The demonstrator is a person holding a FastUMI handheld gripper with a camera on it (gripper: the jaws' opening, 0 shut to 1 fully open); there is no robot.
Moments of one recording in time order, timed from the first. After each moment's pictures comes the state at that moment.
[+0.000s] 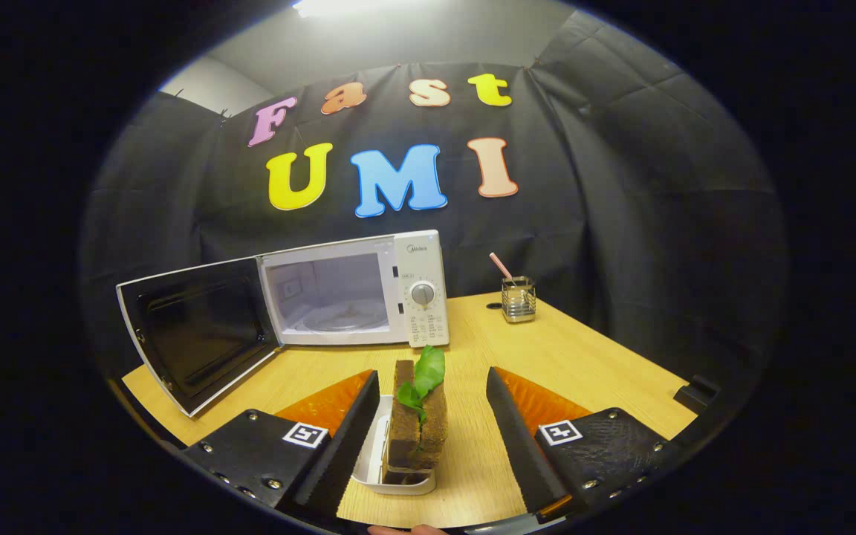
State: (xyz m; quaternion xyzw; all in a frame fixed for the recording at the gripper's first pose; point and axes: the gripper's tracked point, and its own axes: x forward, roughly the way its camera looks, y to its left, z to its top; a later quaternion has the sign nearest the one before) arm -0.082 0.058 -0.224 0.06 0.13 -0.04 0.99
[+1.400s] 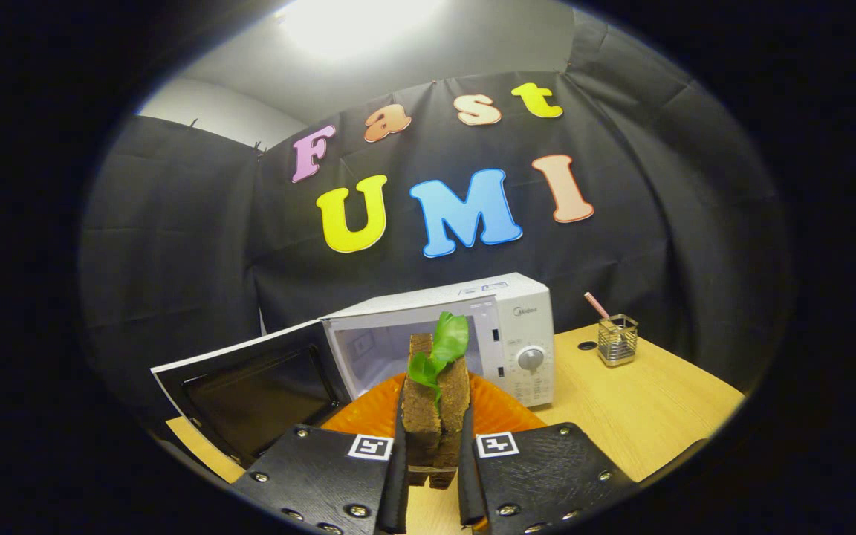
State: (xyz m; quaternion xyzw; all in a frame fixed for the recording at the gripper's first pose) arm 0.022 0.173 -0.125 0.10 0.05 0.09 0.99
